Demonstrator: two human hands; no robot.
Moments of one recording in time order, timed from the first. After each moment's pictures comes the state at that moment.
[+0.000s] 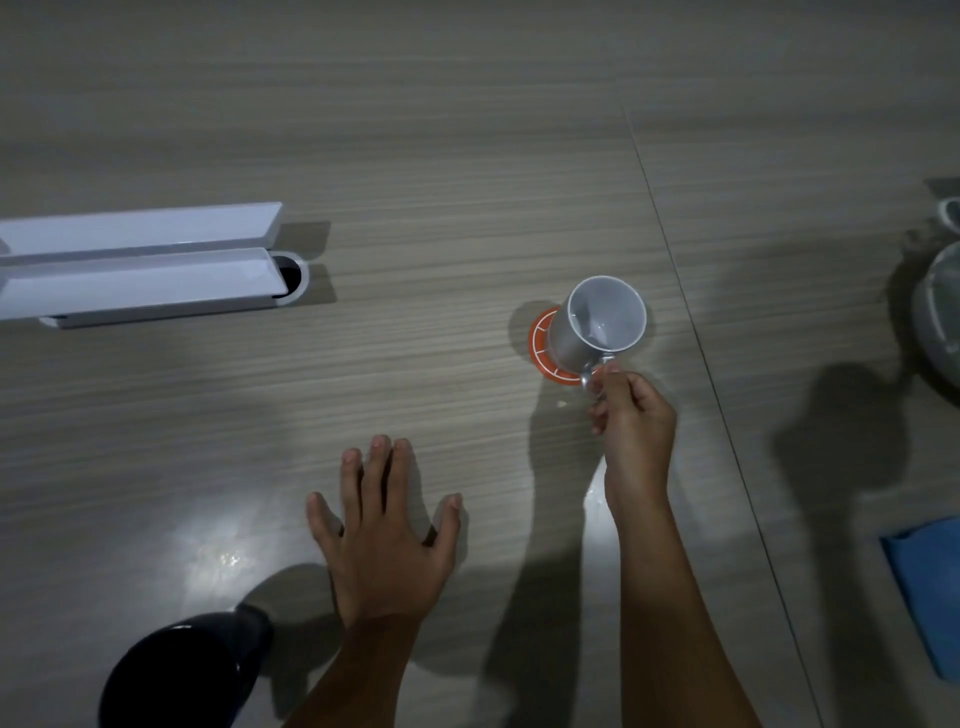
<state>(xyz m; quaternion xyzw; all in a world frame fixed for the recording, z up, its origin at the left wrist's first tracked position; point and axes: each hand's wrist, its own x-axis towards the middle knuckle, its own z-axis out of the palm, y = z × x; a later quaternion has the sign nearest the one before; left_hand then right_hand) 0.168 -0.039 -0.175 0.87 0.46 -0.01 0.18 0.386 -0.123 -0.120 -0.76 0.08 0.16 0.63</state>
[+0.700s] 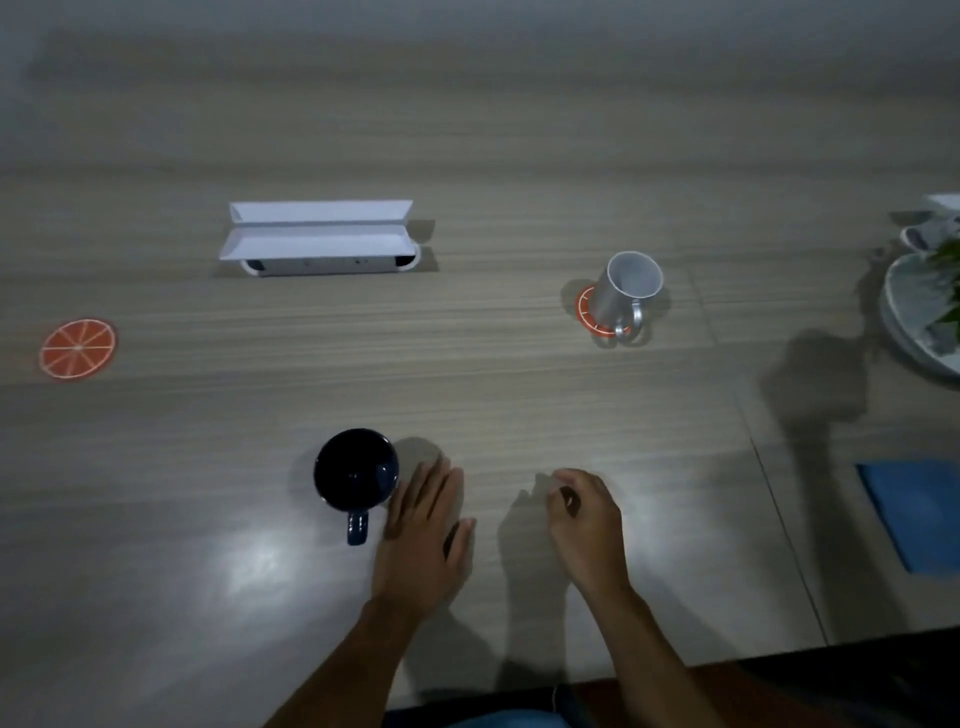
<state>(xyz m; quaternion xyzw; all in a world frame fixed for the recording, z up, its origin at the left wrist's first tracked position) 0.011 -0.078 -0.167 0.92 0.31 -0.01 0.24 0.168 -0.212 -0.119 -0.88 -0.14 0.23 0.39</state>
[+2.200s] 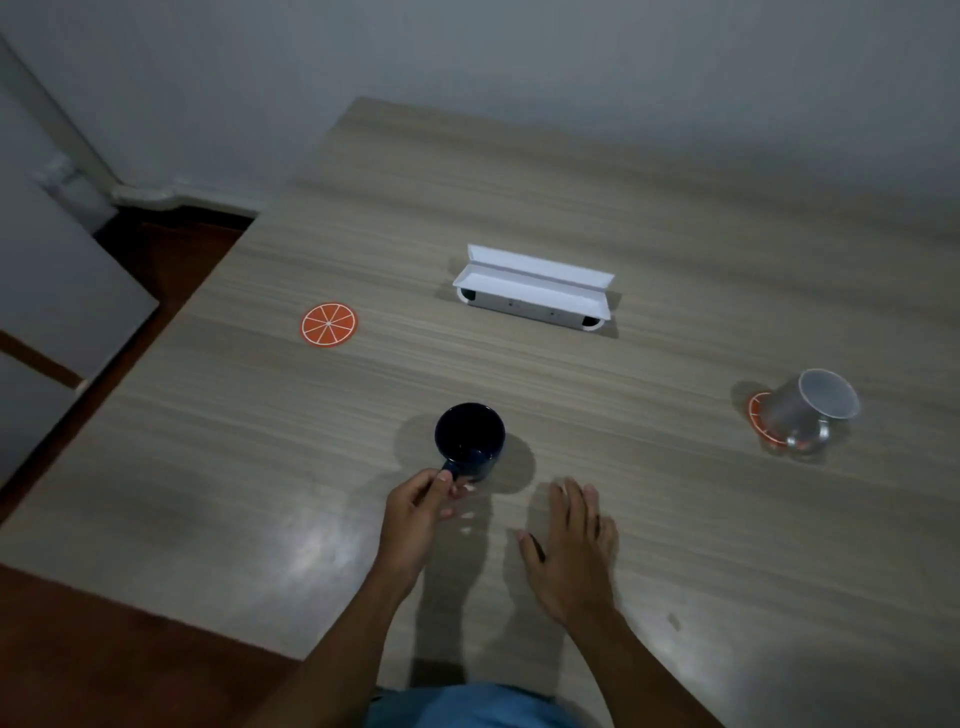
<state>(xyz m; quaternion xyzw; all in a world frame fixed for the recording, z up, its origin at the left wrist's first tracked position) -0.110 0.027 -0.085 0.47 0.51 0.30 0.65 0.054 -0.090 -0.142 -0.86 -0.46 0.19 0.10</state>
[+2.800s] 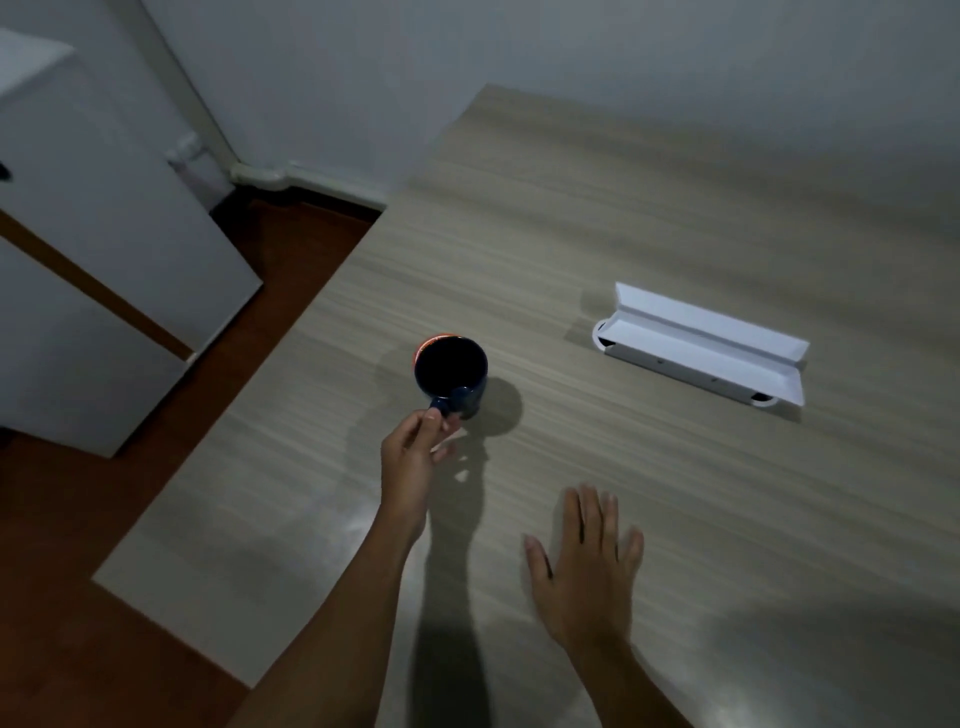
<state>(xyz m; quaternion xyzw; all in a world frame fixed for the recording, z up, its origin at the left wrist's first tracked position) -0.176 0.233 -0.083 0.36 0.56 0.44 0.61 -0.027 0.081 -0.158 -0.85 -0.50 0.17 0.05</state>
